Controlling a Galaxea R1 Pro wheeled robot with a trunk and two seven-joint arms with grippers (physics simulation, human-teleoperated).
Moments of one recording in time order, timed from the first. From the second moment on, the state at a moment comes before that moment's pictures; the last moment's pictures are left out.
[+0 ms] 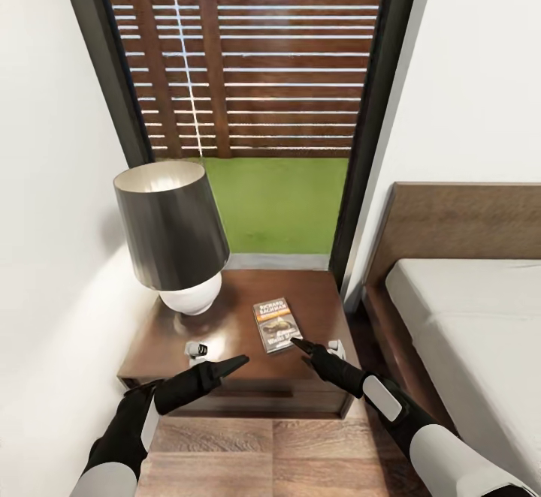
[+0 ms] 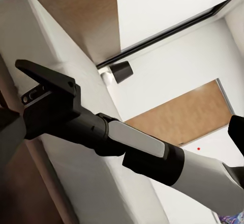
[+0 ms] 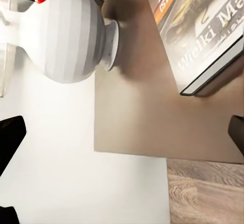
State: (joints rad) left arm -0.52 -0.13 0.45 -0.82 -0.08 0.61 -1.56; right arm -0.68 -0.05 0.30 -0.44 -1.02 0.42 0.67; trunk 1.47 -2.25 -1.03
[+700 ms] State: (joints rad) left arm -0.52 -0.13 0.46 -0.82 -0.08 0.61 -1.56; right arm -0.68 -0.05 0.30 -0.44 -1.02 0.42 0.67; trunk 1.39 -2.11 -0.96
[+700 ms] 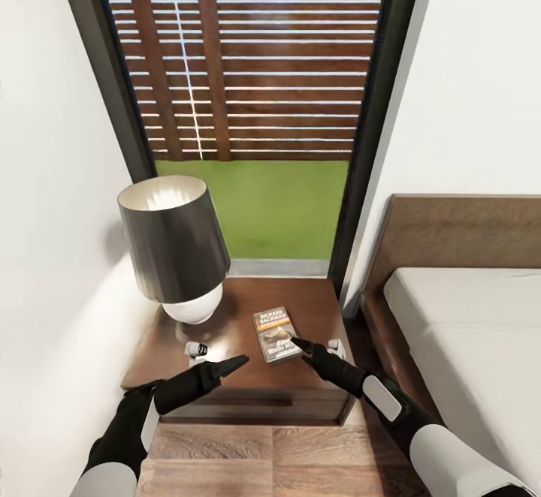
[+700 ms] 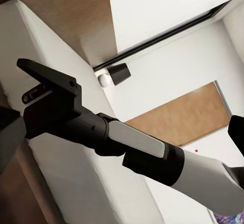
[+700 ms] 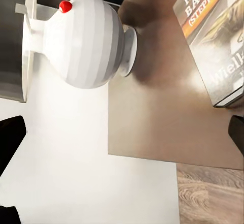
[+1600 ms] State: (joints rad) left arm -0.51 -0.13 0.45 -0.82 -0.08 0.61 -1.56; right arm -0.68 -0.05 0.30 -0.44 -1.02 0.41 0.67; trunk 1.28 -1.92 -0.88
